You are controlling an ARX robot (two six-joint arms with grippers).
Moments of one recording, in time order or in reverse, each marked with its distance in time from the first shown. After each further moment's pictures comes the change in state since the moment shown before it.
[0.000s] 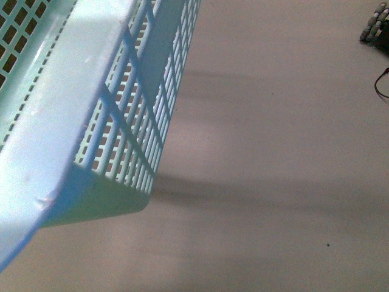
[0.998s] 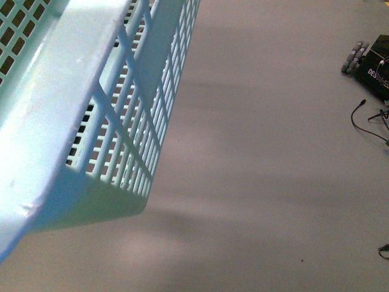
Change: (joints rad) left arm -0.001 -0.001 0.000 -0.002 -0.001 0.001; right arm 0.000 0.000 0.000 0.000 0.000 0.000
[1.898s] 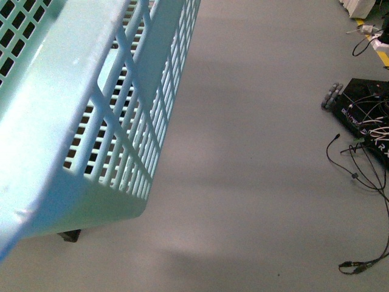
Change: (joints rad) left arm 0.000 0.000 0.000 0.000 0.000 0.000; right arm 0.000 0.000 0.000 0.000 0.000 0.000
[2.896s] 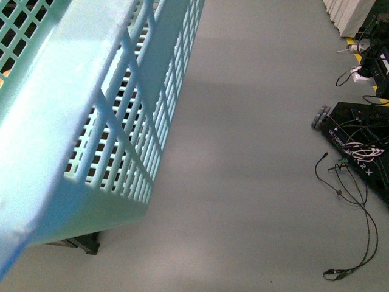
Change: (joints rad) left arm -0.004 -0.003 0.000 0.000 0.001 0.000; right arm 0.000 0.000 0.000 0.000 0.004 0.000
